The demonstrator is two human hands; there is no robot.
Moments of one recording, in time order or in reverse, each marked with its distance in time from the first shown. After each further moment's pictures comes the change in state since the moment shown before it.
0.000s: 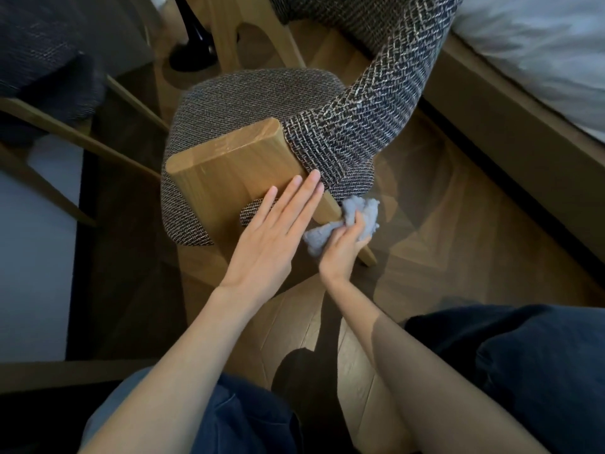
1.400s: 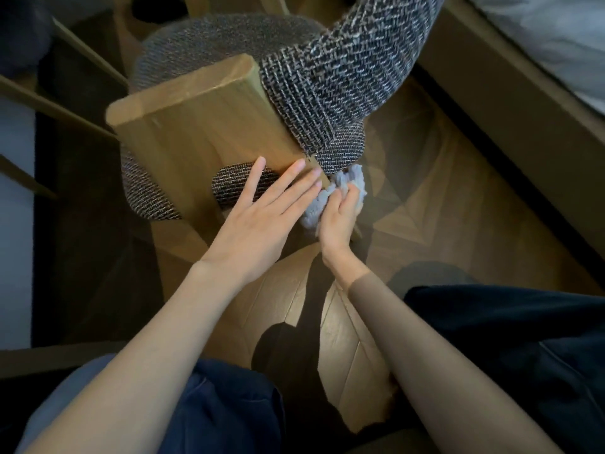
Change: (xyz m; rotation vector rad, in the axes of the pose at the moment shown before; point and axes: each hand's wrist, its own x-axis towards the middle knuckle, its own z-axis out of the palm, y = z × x) left_hand 0.001 0.005 0.016 0.041 -0.208 0.121; right_hand 0.027 0.008 -0.011 -0.429 -0.055 -0.245
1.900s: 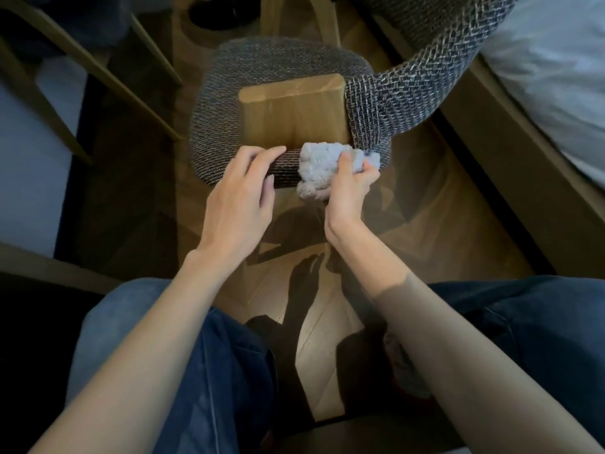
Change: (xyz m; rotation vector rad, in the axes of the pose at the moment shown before) left_hand -0.087 -0.015 -0.056 -0.630 0.409 -0.612; right_hand -0.098 -0.118 -0.002 0.174 -0.145 0.094
